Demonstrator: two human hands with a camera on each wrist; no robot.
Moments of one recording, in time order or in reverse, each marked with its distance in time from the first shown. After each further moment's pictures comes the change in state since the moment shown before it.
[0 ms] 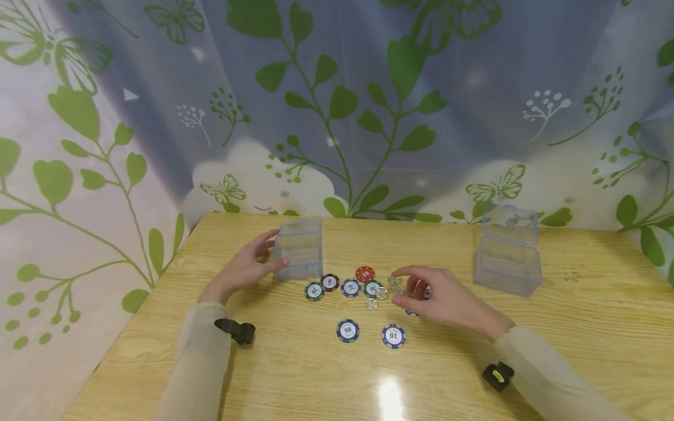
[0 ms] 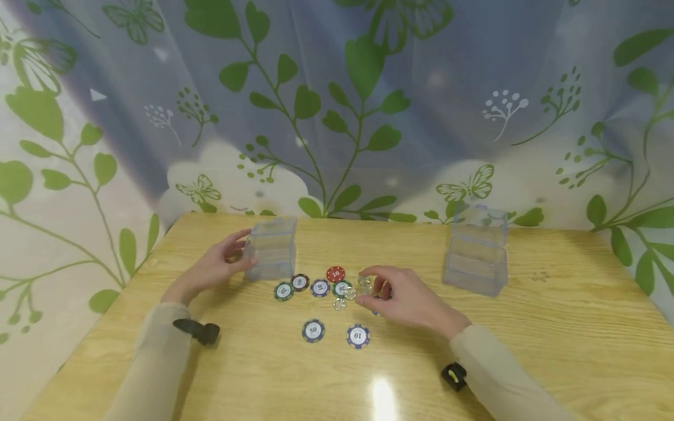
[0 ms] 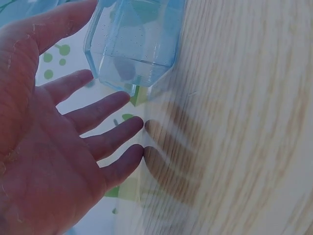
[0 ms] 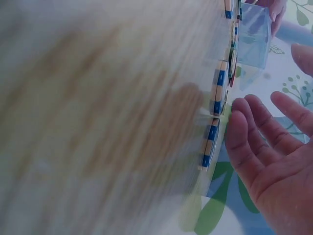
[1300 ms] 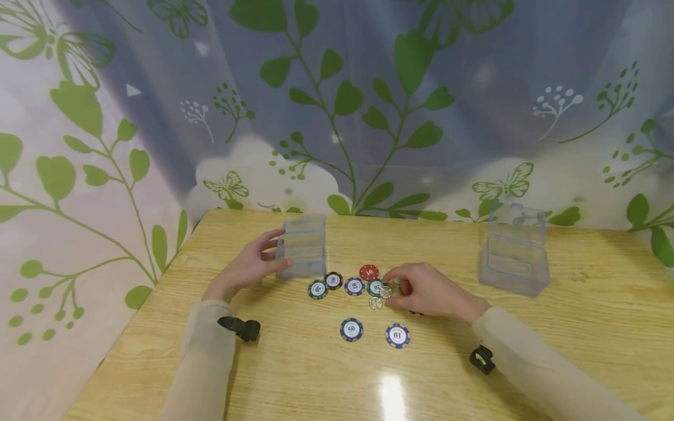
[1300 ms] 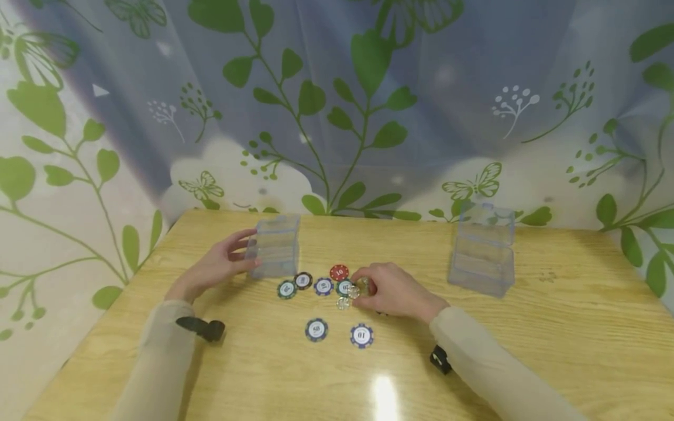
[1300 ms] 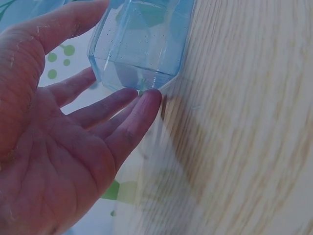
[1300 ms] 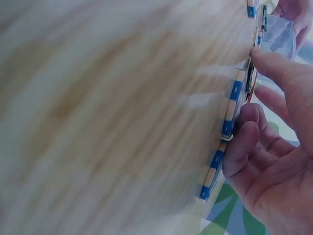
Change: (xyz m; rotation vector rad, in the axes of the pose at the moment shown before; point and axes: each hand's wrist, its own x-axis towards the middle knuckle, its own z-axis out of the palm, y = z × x) left_hand 0.001 0.000 0.001 -0.187 -0.061 -0.037; right_hand 0.035 0.002 0.013 -0.168 -0.111 -0.135
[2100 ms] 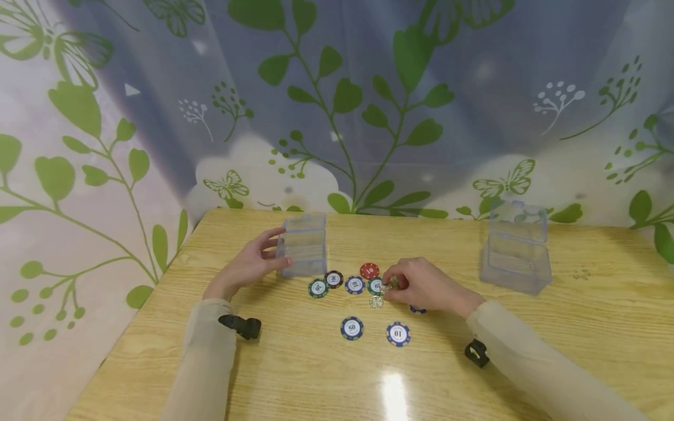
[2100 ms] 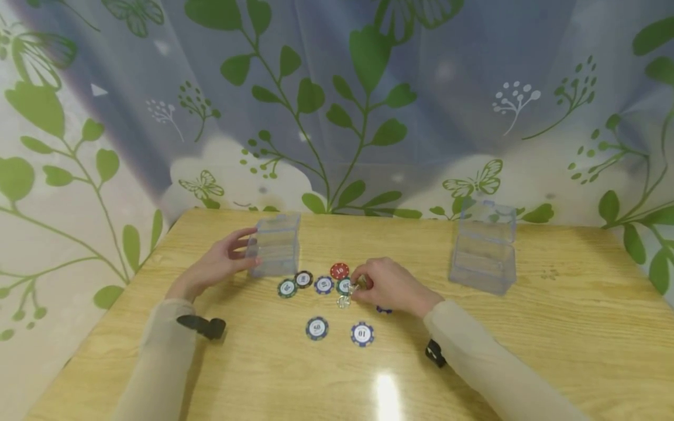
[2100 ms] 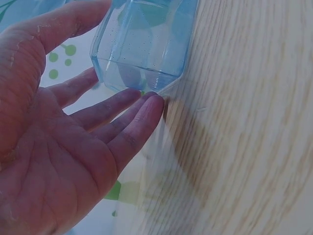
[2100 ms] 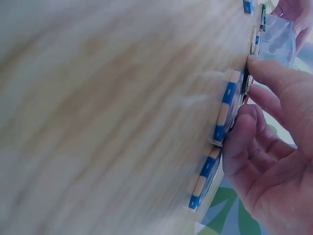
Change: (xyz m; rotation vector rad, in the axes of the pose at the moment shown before) left_hand 0.001 0.002 0.000 -0.021 0.000 -0.023; right_hand 0.010 -0.005 0.000 -0.044 -0.008 0.042
